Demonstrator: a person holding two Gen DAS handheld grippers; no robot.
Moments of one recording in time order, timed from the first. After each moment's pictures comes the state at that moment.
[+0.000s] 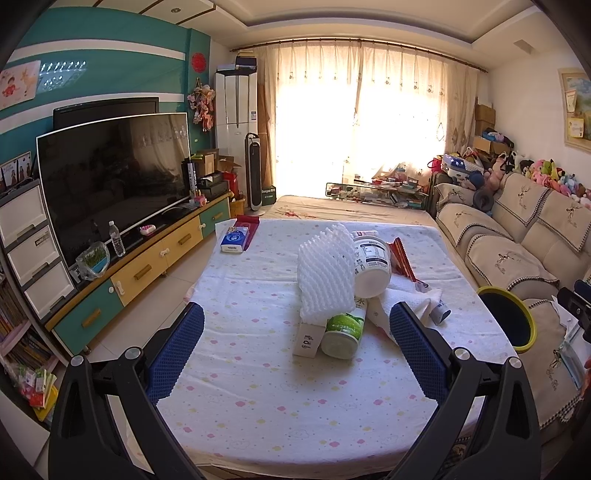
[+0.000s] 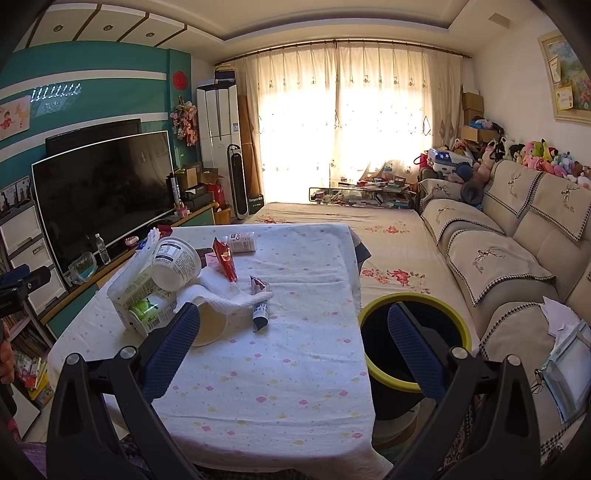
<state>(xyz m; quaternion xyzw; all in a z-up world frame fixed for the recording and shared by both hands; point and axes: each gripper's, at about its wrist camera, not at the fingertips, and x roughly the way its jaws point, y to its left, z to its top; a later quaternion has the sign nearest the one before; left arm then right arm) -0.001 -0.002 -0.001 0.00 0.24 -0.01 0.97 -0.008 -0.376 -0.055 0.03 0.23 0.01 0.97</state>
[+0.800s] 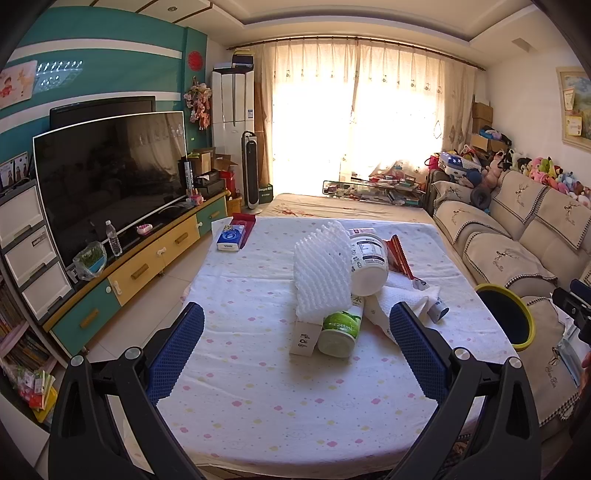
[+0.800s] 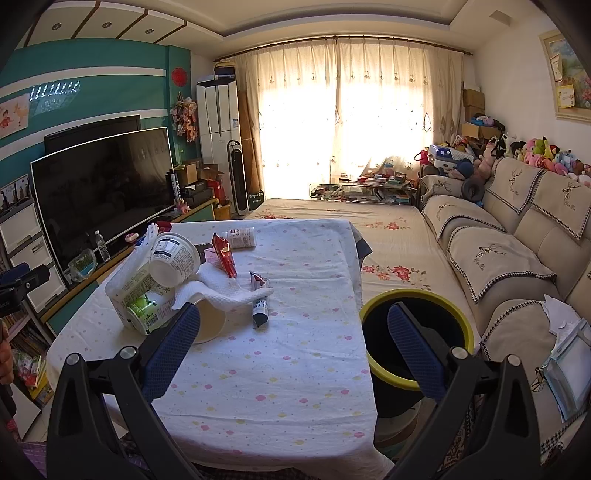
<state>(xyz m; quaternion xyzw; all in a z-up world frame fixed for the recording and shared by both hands) 0.001 -0.006 -0.005 0.00 0.25 -0.01 0.97 -0.006 -0.375 -0.057 0.03 0.23 0.01 0.97</state>
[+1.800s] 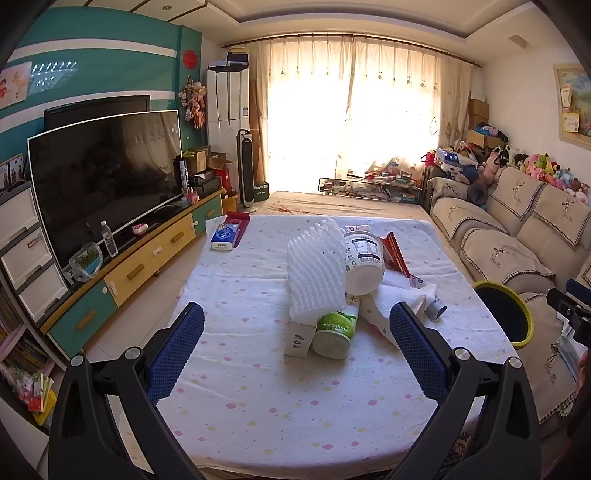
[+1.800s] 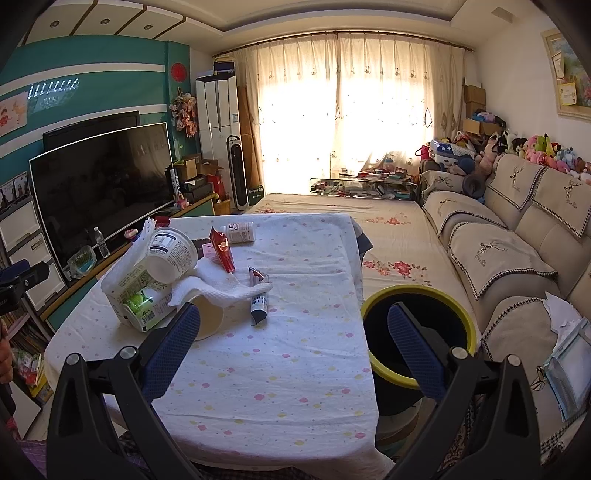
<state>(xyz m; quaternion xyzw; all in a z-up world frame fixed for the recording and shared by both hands) 0.007 -0.011 -0.005 0.01 0.25 -0.02 0.97 -0.001 -0.375 -0.068 0.03 0.24 0.01 0.97</state>
